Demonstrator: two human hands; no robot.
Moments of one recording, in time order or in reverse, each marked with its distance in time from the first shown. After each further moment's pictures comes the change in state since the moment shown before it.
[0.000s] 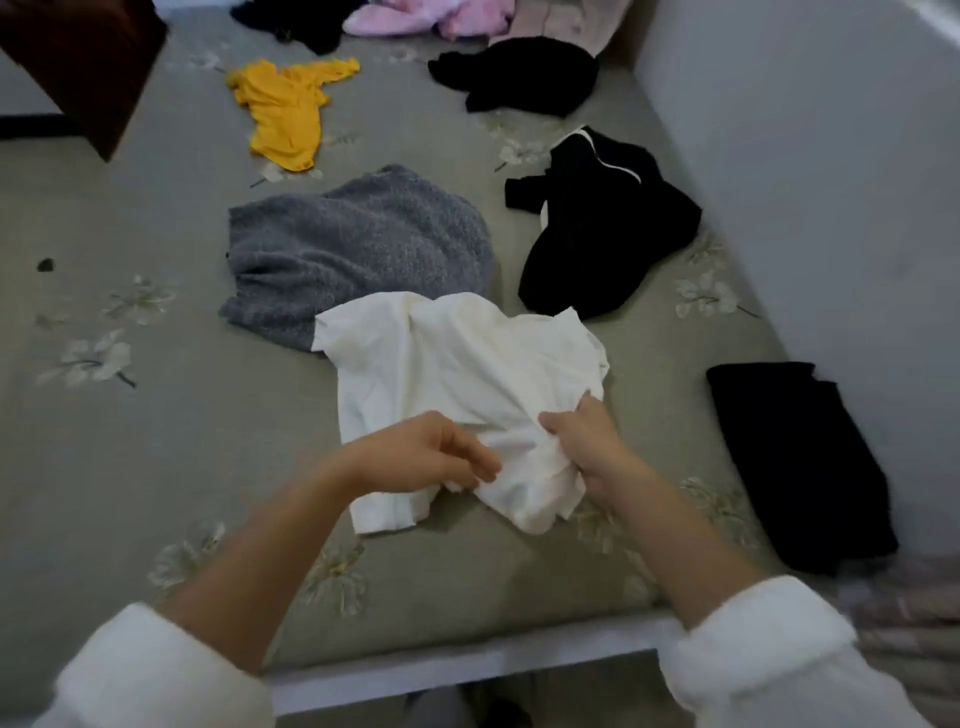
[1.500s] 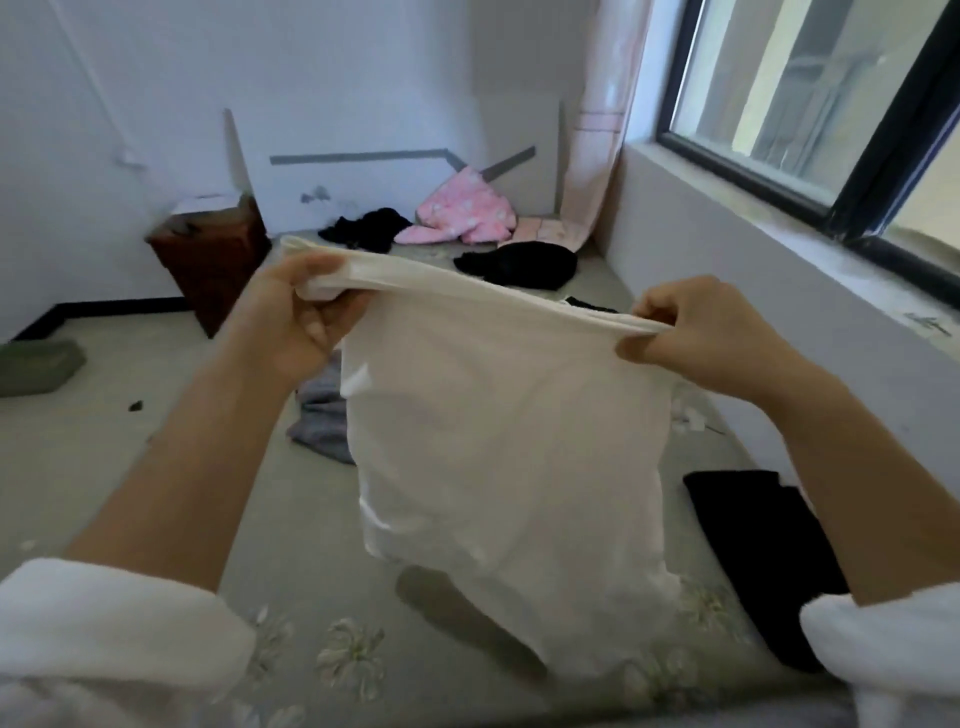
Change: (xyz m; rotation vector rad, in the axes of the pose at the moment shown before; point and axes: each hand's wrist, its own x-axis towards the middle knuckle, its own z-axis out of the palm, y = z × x) left_hand -0.188 0.187 -0.051 -1.028 0.834 0.585; right_hand -0.222 -0.176 -0.156 -0.687 0.232 -0.921
